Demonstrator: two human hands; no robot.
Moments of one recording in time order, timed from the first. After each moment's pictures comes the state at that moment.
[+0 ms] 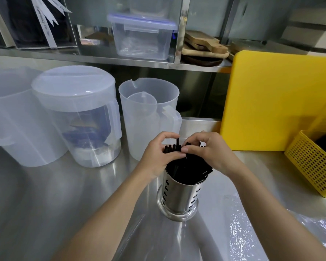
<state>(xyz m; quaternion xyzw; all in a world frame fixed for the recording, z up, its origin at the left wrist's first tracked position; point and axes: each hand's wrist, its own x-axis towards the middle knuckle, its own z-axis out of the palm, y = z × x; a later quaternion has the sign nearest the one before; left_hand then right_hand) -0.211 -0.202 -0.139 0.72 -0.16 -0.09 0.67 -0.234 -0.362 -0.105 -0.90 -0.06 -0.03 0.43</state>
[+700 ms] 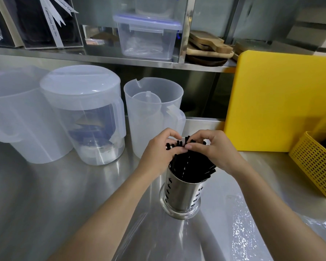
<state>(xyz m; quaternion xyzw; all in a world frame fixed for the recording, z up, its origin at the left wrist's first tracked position) -0.215 -0.200 -0.127 0.78 -0.16 -0.04 0.61 -0.234 -0.360 -0.103 -0.90 -0.06 -0.05 0.43</state>
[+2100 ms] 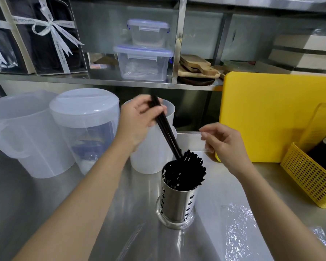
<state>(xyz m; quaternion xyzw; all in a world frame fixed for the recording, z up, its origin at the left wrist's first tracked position) -0.211 -0.182 -0.026 0.64 -0.18 0.10 0.74 -0.255 -0.384 -0.065 -0.80 -0.09 -0.21 0.55</state>
